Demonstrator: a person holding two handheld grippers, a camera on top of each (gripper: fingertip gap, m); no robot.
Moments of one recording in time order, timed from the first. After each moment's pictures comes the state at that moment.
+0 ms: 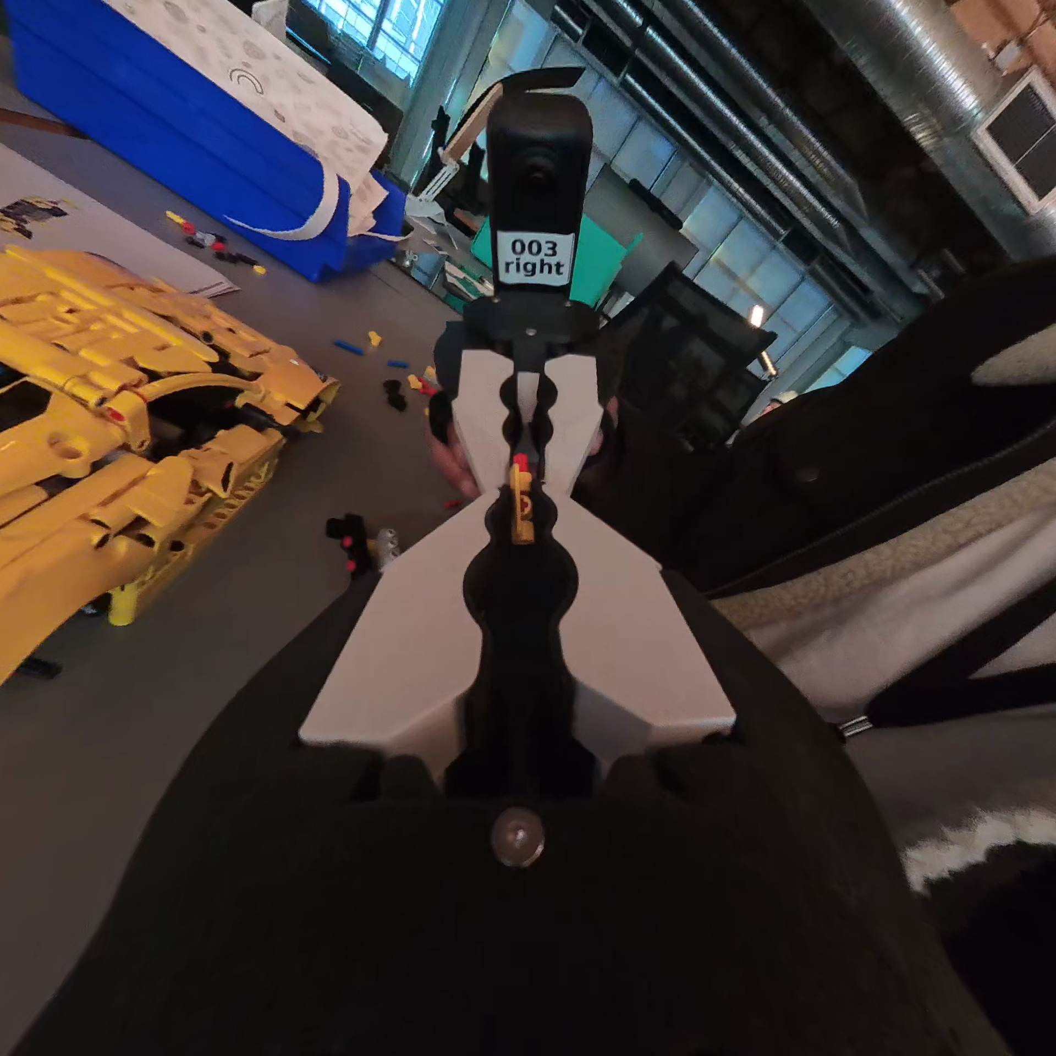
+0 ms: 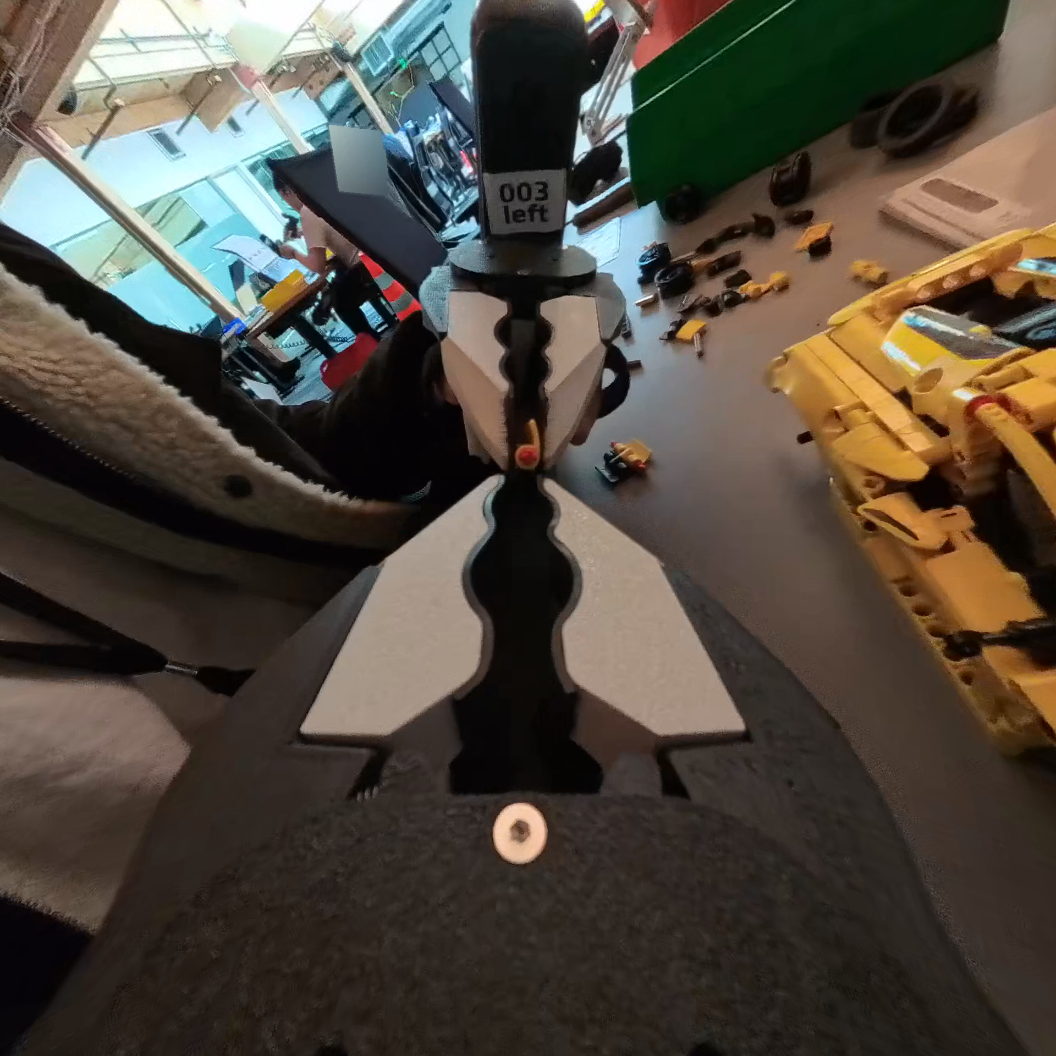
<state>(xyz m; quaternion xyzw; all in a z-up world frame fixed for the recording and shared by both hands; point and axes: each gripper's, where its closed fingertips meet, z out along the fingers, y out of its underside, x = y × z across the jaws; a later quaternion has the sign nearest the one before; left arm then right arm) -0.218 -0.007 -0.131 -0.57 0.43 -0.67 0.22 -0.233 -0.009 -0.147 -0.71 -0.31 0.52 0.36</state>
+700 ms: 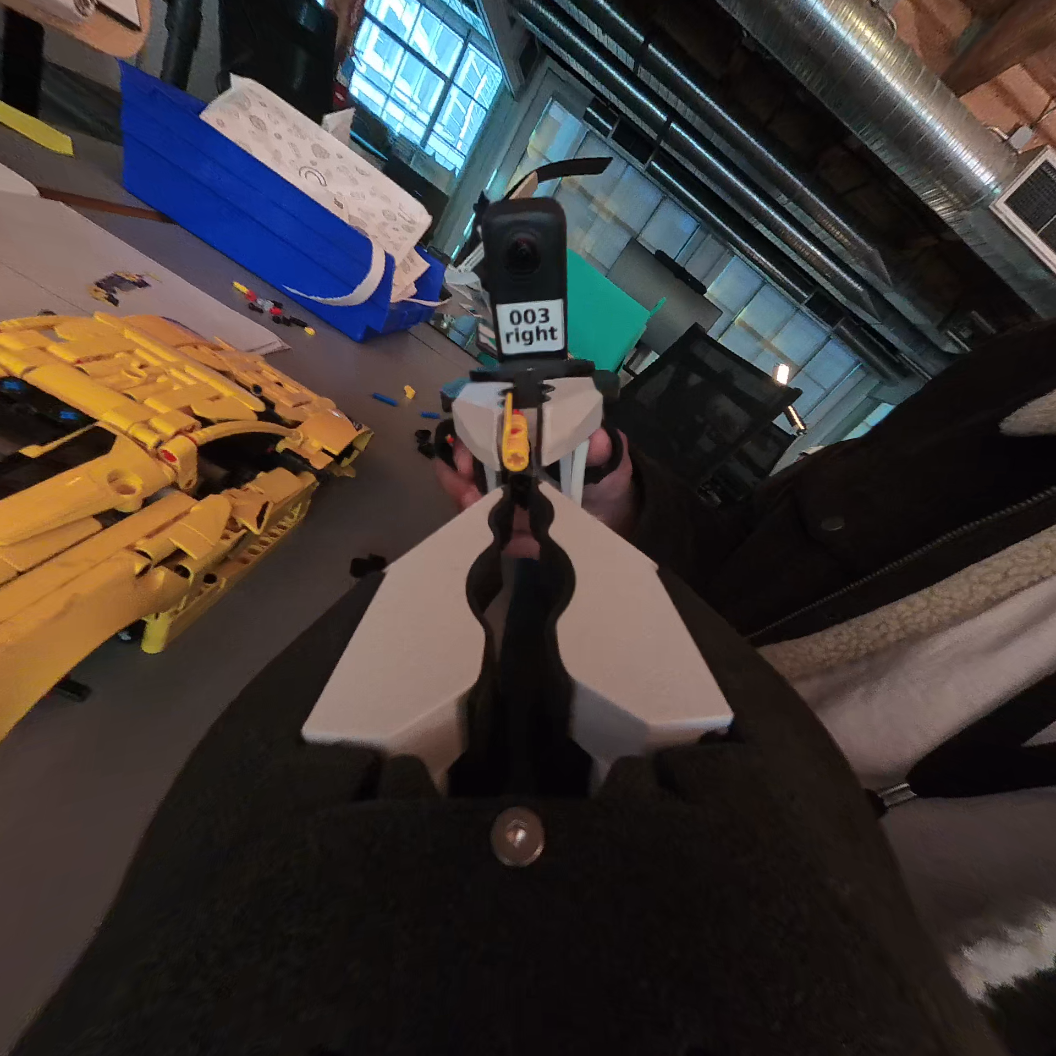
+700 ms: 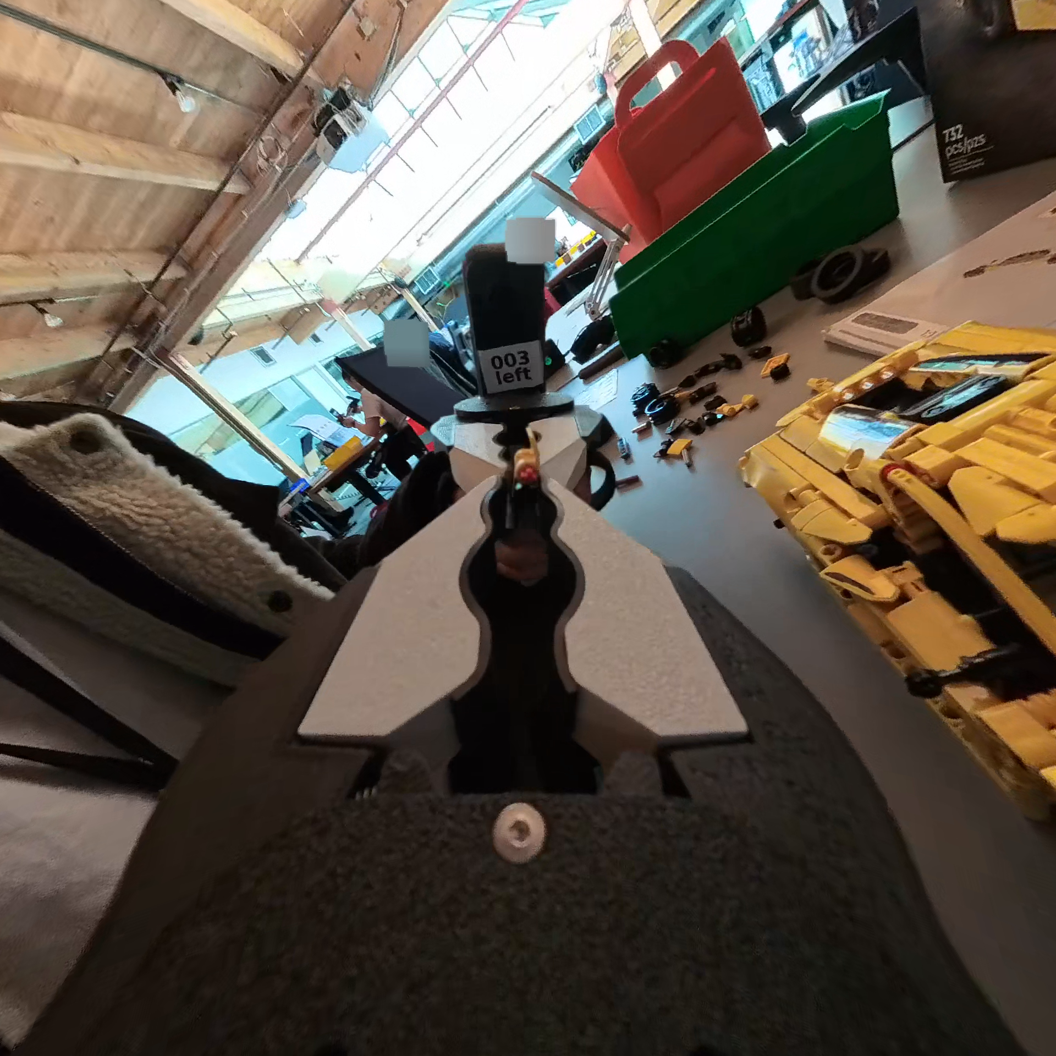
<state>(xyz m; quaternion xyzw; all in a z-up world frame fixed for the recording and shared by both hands) -0.211 0.004 -0.123 -0.57 0.40 -0.67 0.26 -0.221 0.017 -0.116 -0.66 -0.20 0.59 0.43</state>
